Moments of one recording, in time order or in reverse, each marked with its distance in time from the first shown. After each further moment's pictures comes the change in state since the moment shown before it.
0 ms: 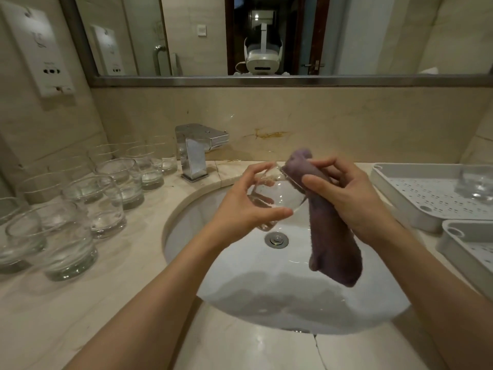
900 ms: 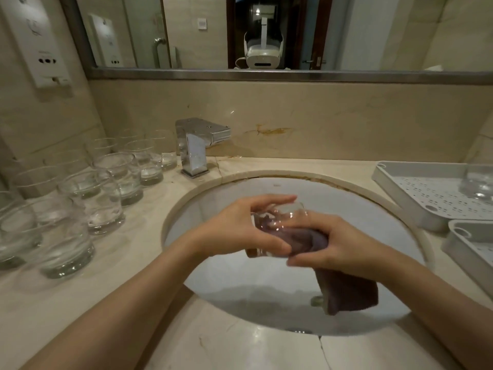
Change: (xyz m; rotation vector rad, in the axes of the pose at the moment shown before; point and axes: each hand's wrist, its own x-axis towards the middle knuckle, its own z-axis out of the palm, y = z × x) left_hand -0.011 -0.008 -0.021 0.100 -0.403 -0.102; right_hand -0.030 0.019 0.002 -0.410 -0.534 0.023
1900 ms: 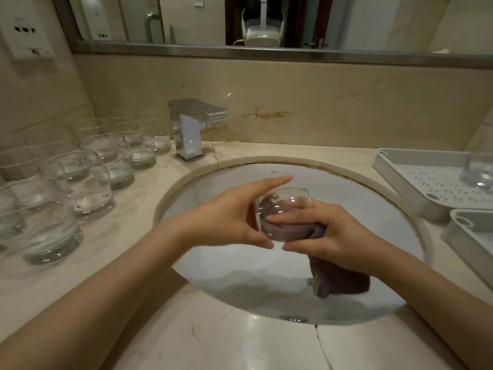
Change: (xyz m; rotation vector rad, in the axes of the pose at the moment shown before) left_hand -0.005 0.004 -0.002 0.409 -0.007 0.071; right_hand 0.000 0.014 0.009 -0.035 0.072 -0.140
